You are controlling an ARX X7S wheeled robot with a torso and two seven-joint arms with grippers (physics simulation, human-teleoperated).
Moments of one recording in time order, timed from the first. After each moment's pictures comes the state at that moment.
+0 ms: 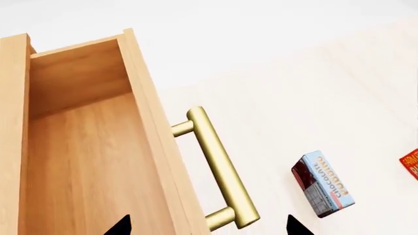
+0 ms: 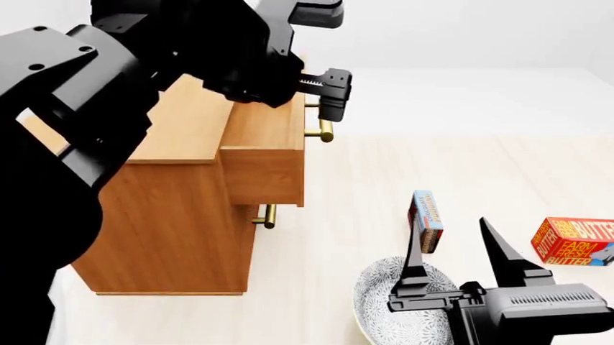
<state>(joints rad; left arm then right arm) -1.91 0.00 1.61 -1.10 -1.87 -0.90 -0.14 -0.11 0.38 -0.15 -0.47 0.21 -0.01 0.25</state>
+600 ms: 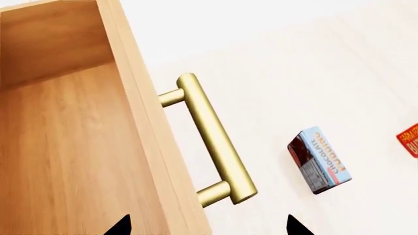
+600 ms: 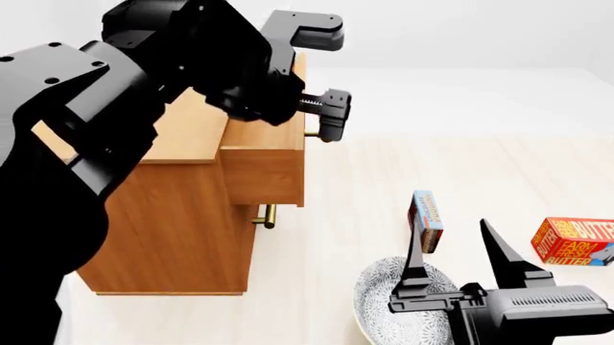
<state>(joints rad) -1.87 0.00 1.62 -1.09 -1.87 -0.94 -0.13 -0.11 0.38 -0.16 -0.47 0.22 -0.02 0.26</state>
